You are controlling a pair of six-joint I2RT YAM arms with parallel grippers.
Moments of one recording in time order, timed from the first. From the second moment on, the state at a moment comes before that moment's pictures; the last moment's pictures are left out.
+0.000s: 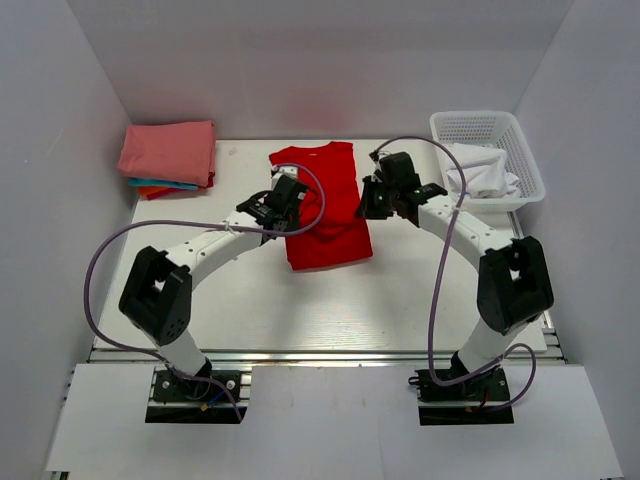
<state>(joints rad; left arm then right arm) -0.64 1.64 1.24 -0.49 -0.37 -0.50 0.47 1.67 1.26 -0.36 -0.19 0.38</state>
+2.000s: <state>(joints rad) -0.45 1.81 1.13 -0.26 0.10 -0.38 0.30 1.84 1.12 -0.14 -0.47 0.43</state>
